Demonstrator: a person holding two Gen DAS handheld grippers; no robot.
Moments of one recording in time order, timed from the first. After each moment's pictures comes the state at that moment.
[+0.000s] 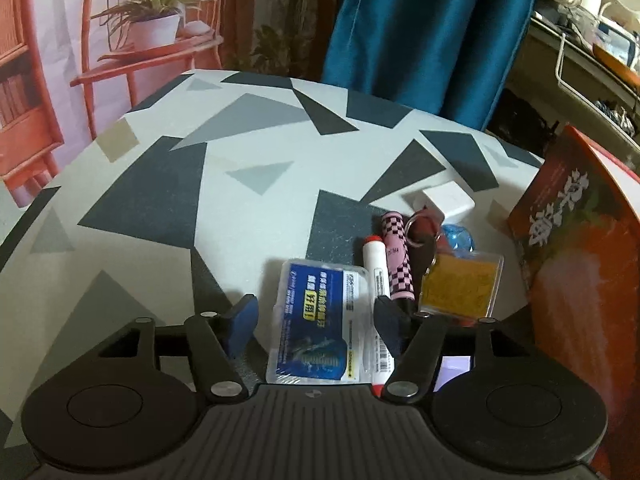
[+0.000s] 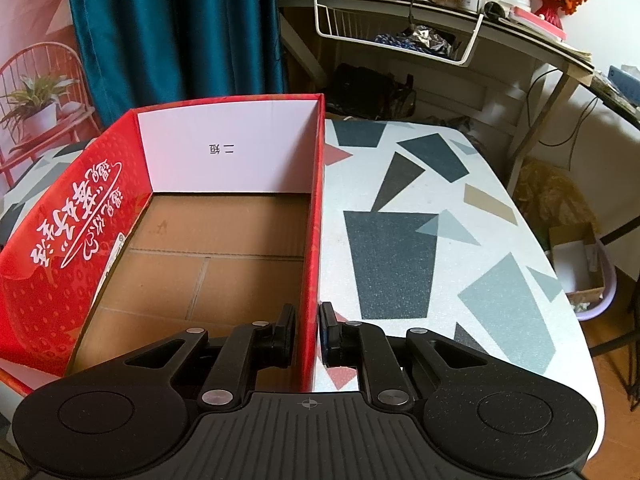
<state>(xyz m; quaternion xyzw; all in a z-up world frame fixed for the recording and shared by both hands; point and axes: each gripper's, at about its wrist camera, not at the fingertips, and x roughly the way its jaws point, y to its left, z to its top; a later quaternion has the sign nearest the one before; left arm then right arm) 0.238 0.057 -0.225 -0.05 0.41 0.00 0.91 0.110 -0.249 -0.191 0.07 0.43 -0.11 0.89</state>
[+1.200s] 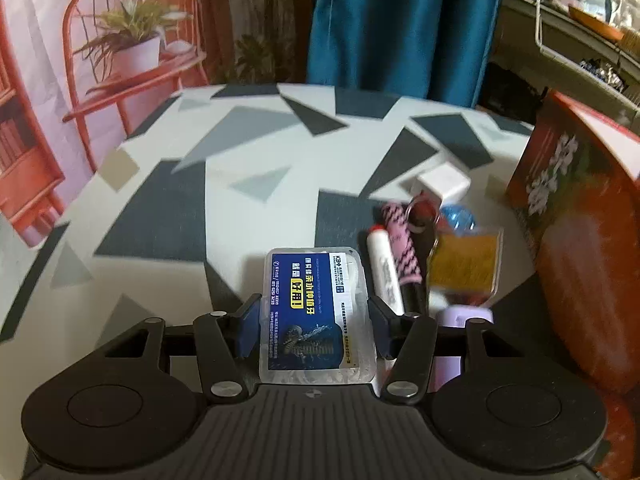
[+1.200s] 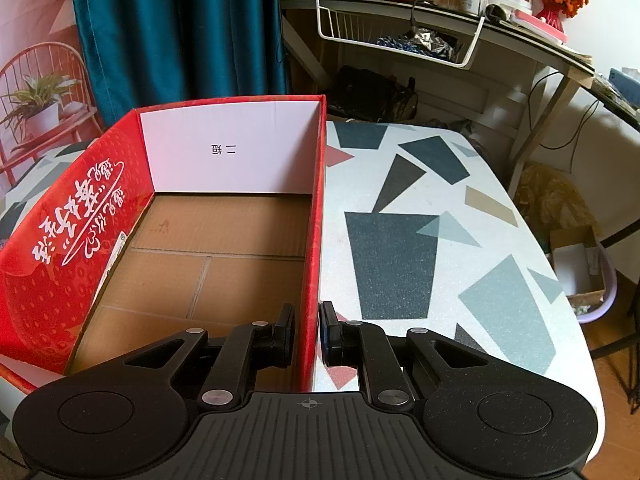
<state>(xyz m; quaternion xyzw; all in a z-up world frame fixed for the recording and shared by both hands) 0.231 0.054 -0.212 0.02 0.41 -0.01 0.91 0.108 -0.250 -0.191 0.07 0.43 -0.11 0.89</state>
